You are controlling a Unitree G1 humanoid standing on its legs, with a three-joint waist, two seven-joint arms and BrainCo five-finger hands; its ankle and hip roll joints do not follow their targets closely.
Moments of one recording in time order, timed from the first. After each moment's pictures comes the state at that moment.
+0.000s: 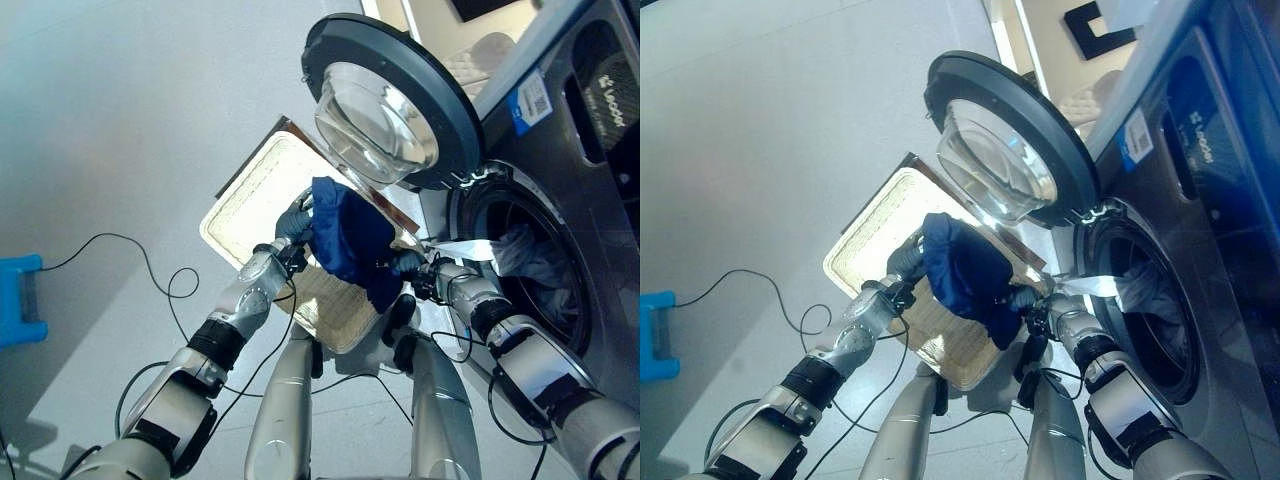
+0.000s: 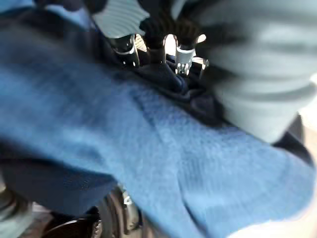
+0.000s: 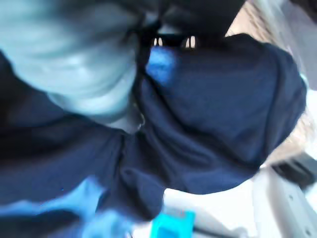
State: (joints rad) left arm -0.66 0.31 -0.40 0.53 -0.99 -0.03 -0.08; right arm -0.84 -0.35 0.48 1.11 0.66 0.16 0.62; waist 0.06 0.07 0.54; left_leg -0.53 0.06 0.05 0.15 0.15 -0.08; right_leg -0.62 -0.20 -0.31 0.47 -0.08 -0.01
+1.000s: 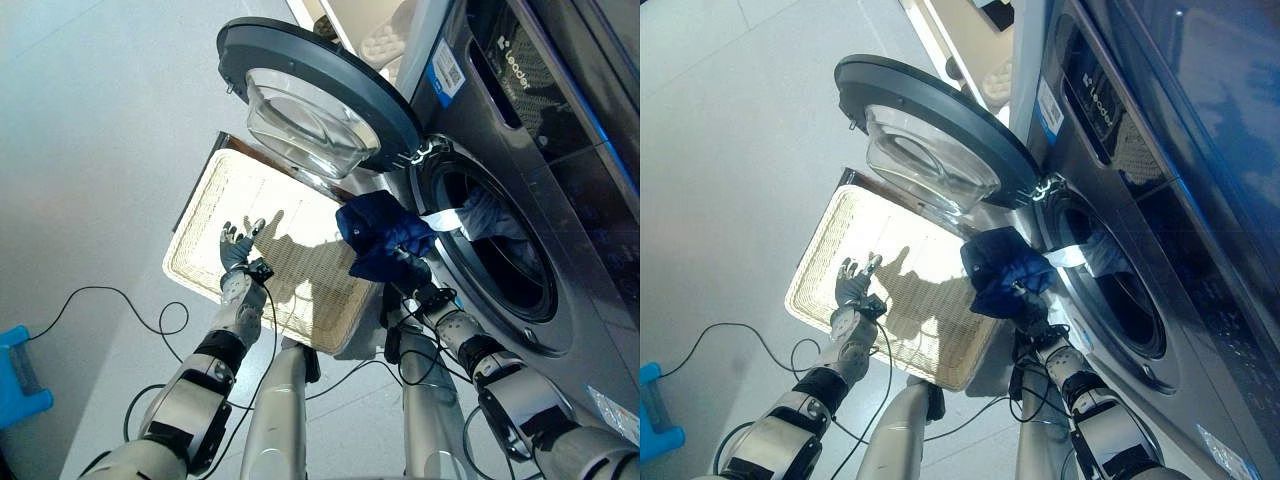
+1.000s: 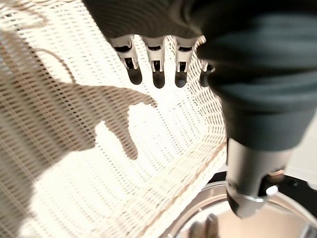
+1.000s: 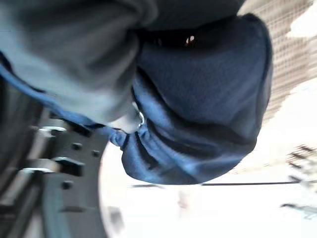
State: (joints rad) left arm -0.65 0.23 -0.25 0.89 -0.88 -0.32 0.45; right arm -0.70 -0.21 0.23 1.14 1.51 0.02 0.58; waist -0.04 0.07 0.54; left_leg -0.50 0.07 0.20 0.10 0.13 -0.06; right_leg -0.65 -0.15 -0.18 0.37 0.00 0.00
